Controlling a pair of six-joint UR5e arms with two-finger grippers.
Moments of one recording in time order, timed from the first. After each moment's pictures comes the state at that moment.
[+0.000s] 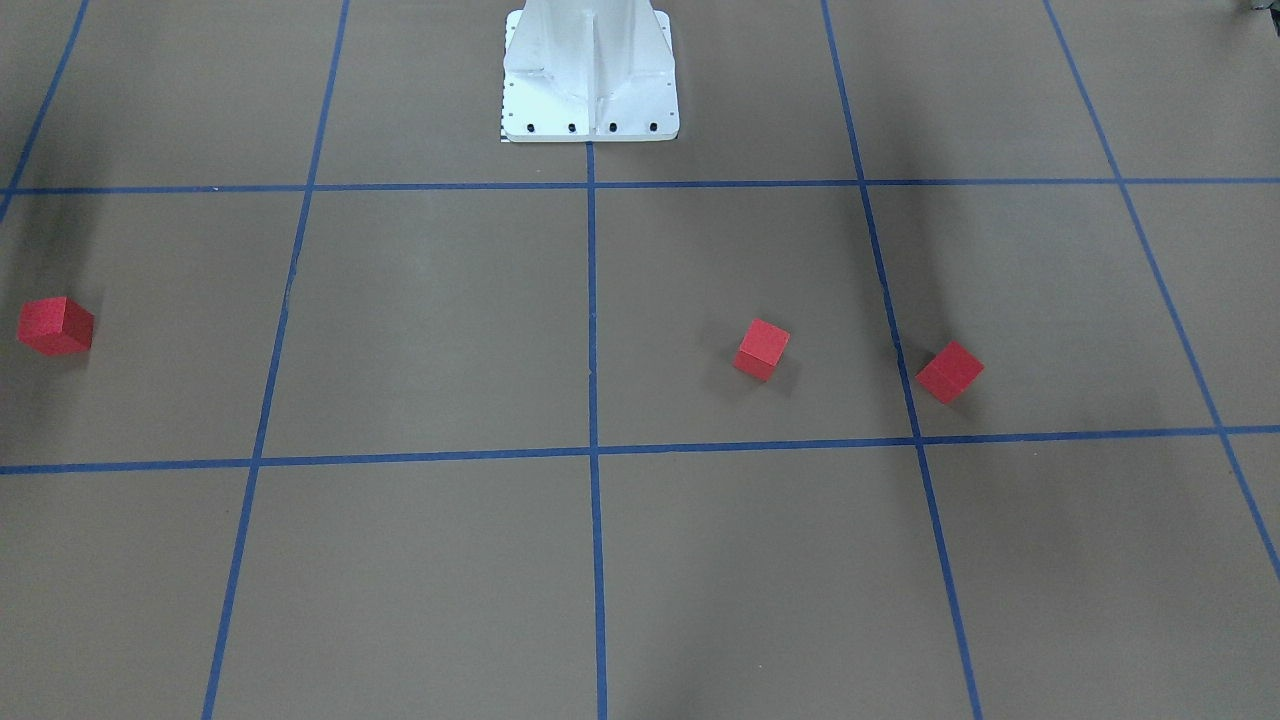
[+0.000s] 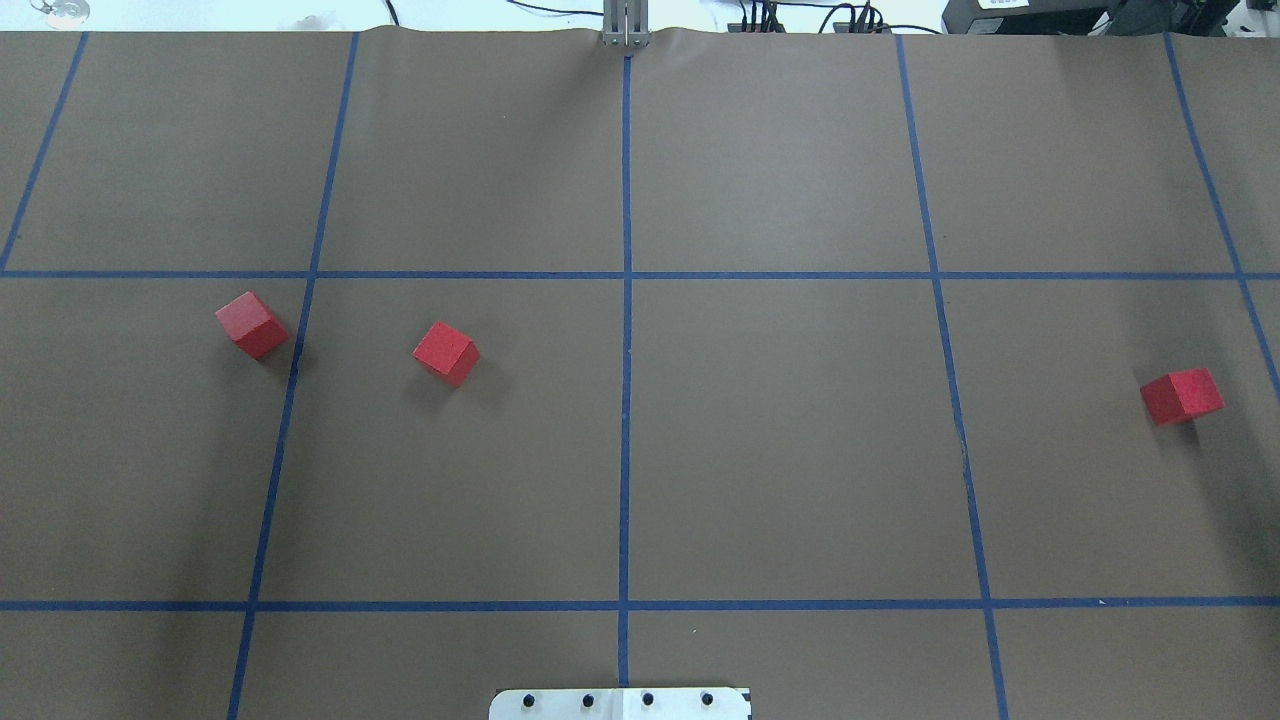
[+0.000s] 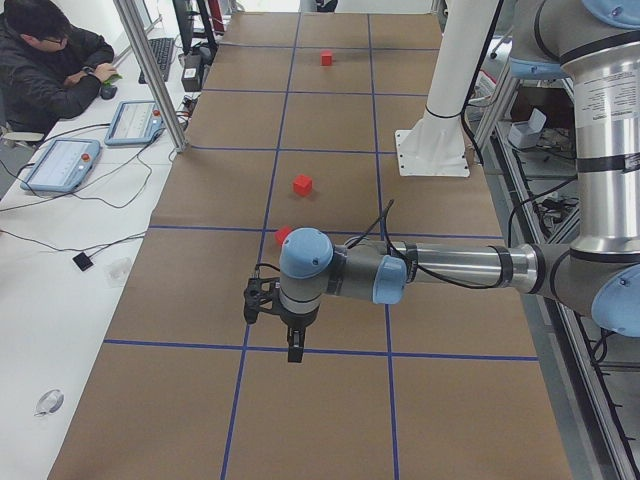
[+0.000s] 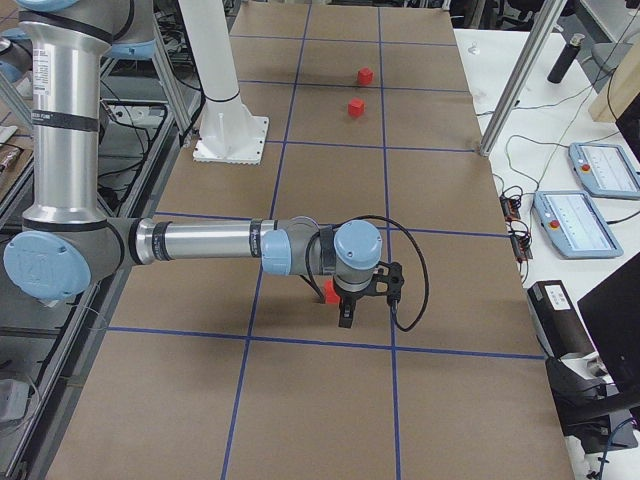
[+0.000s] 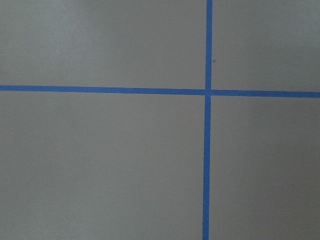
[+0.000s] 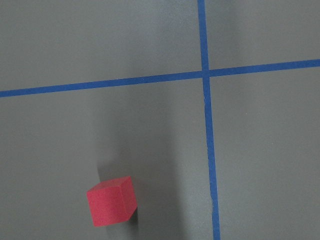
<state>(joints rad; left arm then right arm) -1.60 -1.40 -1.77 -1.69 -2.30 -0.11 1.55 -1.66 1.73 -1.60 2.47 0.13</state>
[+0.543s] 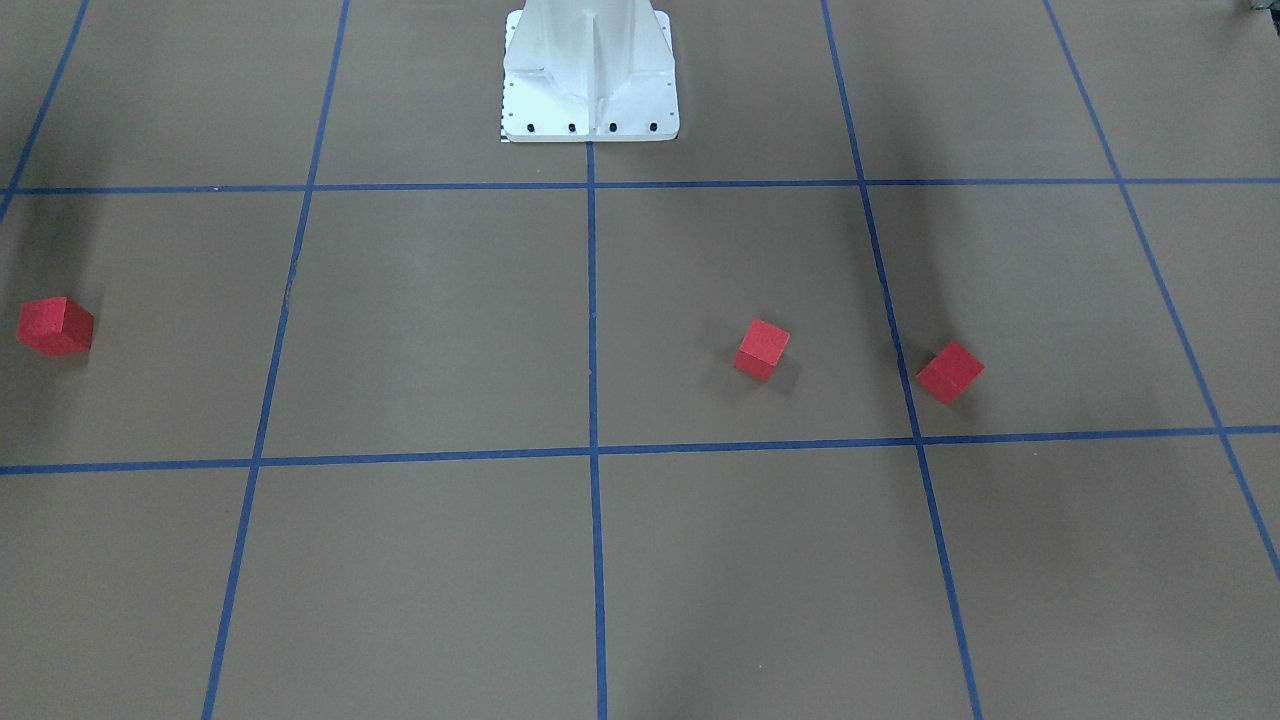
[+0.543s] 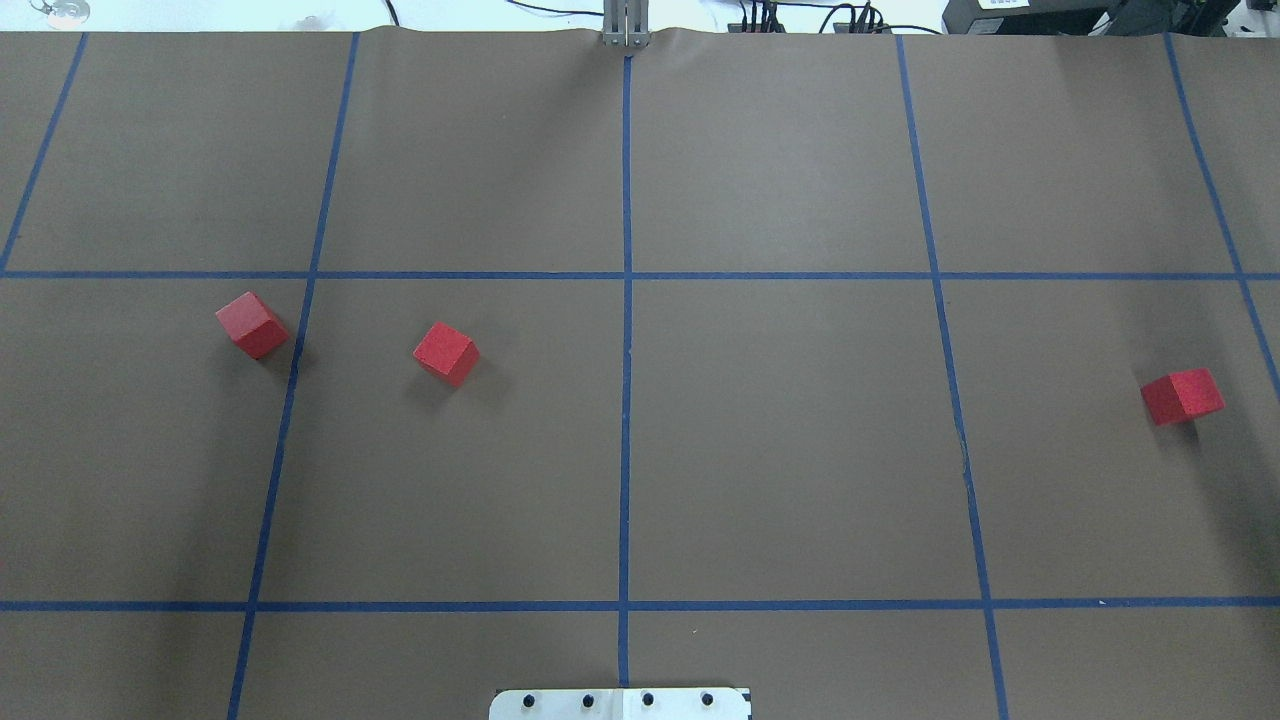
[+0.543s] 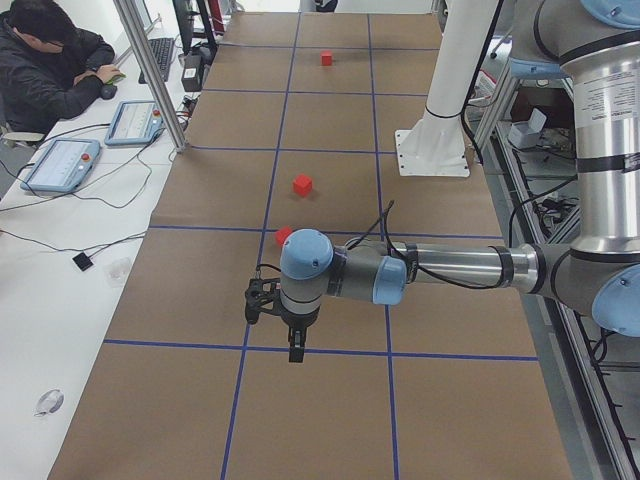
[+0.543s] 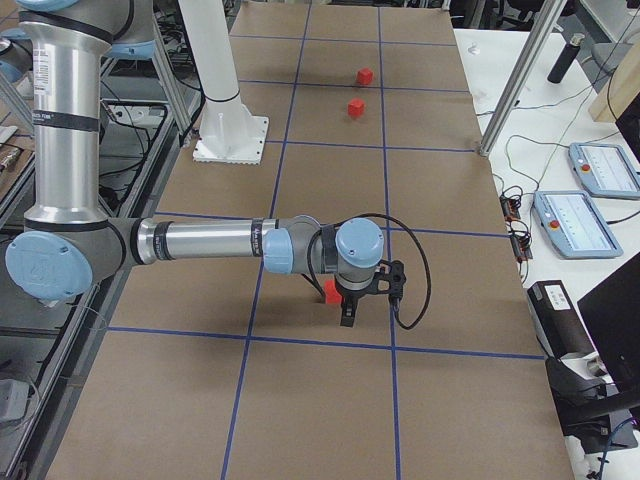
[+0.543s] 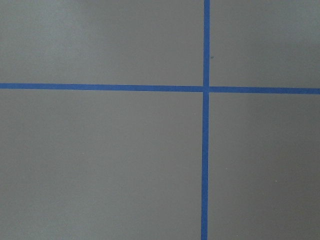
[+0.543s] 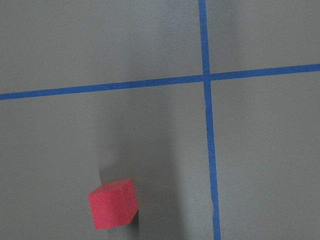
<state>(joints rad) -1.60 -1.40 -1.77 -1.69 -2.30 -0.11 1.55 -1.65 1.73 -1.60 2.47 0.13</state>
